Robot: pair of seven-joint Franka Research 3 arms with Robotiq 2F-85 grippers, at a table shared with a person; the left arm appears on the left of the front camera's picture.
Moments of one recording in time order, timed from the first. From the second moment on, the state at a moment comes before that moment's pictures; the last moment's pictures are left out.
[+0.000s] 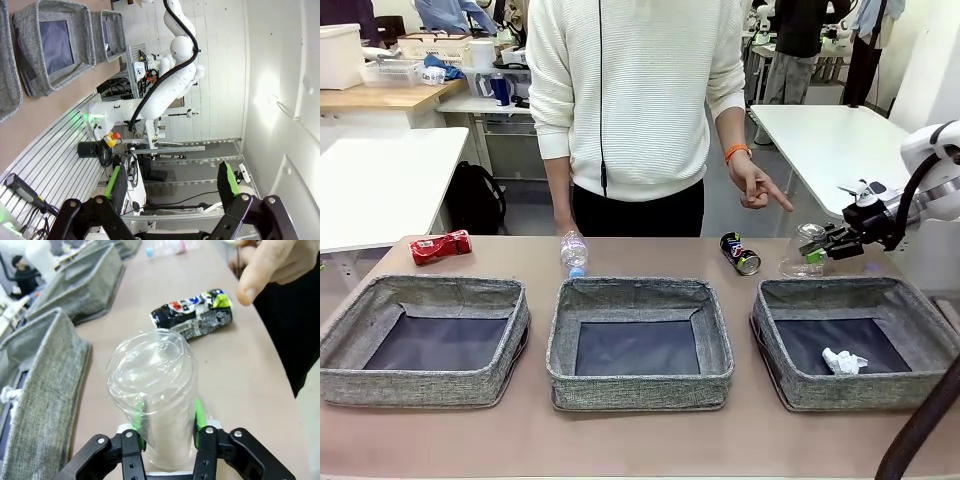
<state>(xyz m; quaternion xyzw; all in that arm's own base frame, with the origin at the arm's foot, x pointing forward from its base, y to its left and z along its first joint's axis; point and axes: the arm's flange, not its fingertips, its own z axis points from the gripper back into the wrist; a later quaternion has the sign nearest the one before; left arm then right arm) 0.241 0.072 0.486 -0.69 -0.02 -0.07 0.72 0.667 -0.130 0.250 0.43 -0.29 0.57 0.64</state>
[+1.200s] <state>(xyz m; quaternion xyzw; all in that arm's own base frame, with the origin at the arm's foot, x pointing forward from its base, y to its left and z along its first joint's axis) 0.241 0.072 0.486 -0.69 -0.02 -0.07 0.72 0.562 -0.132 0.444 0.08 -0.05 0.32 0.94</state>
